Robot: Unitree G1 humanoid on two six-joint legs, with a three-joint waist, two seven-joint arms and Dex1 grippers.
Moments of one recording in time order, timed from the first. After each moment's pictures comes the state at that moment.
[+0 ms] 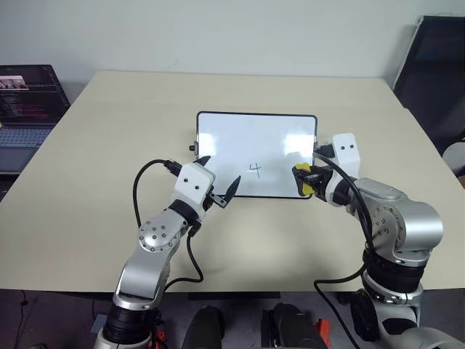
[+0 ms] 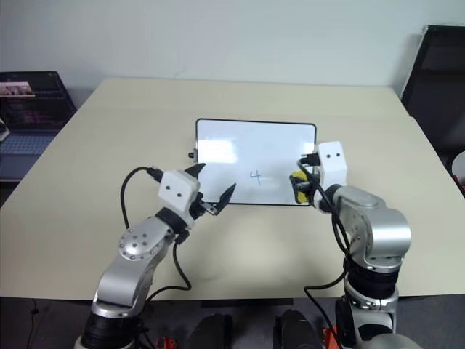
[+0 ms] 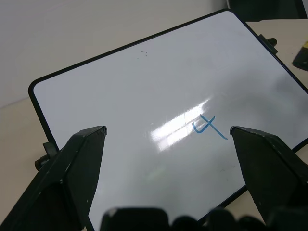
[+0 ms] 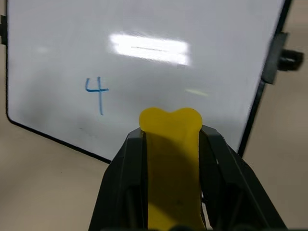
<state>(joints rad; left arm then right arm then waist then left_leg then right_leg) -0.19 0.32 -0.09 -0.44 -0.03 0.39 -0.35 -0.57 -0.15 -0.17 -0.56 0.10 1.49 0.36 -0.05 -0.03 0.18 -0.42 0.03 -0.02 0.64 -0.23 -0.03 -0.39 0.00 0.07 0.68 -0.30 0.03</state>
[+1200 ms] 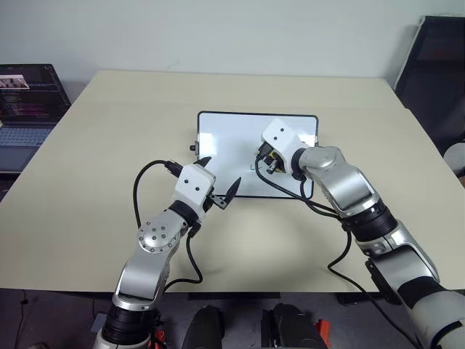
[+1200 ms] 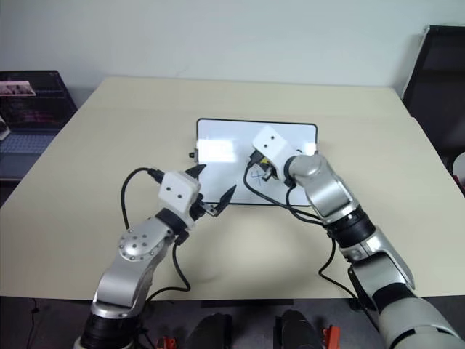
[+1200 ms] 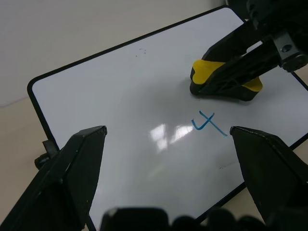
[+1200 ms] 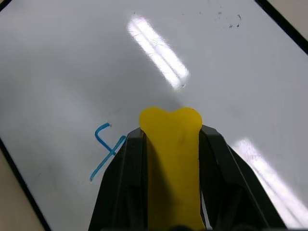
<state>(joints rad) -0.18 0.33 -0.09 -0.44 -0.03 0.38 -0.36 -0.93 -0.34 0.41 0.17 -0.03 0.74 0.50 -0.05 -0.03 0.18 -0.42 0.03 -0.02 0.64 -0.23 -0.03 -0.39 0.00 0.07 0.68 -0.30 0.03</state>
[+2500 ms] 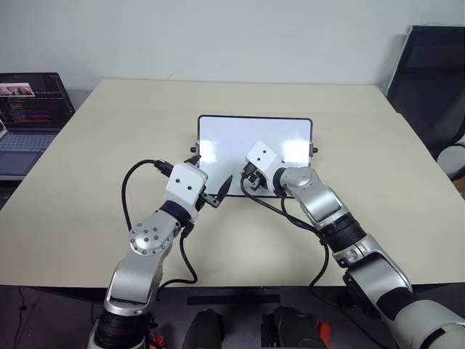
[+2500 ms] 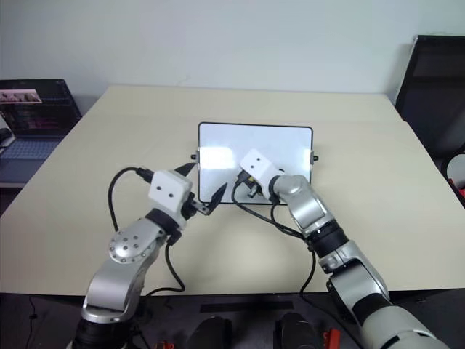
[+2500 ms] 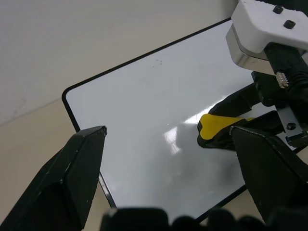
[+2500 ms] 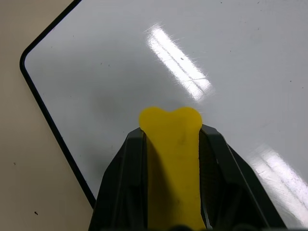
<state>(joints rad) -0.17 0.35 -0.06 -0.50 -0.02 0.43 -0.33 -0.82 -0.18 0.38 0.33 -0.10 0.56 0.50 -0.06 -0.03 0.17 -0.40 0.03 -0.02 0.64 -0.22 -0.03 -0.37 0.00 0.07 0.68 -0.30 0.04</state>
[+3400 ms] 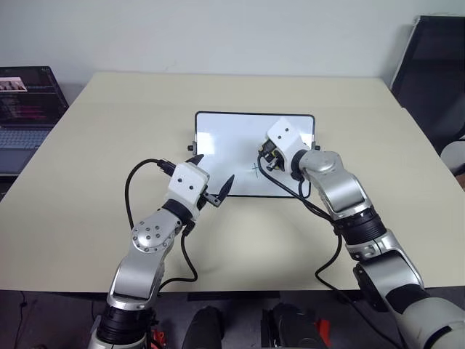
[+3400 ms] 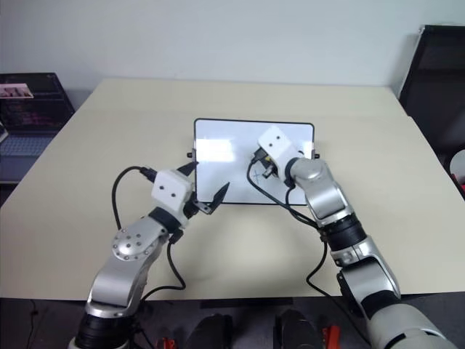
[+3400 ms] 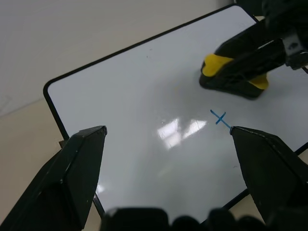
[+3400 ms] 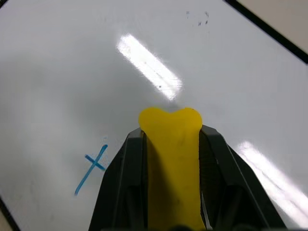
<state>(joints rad) -0.18 0.35 -0.07 -0.42 -0.02 0.36 -0.35 -0.85 -0.23 0.28 0.20 -0.10 0.62 0.47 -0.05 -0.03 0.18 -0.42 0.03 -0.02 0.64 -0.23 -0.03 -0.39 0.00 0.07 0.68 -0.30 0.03</state>
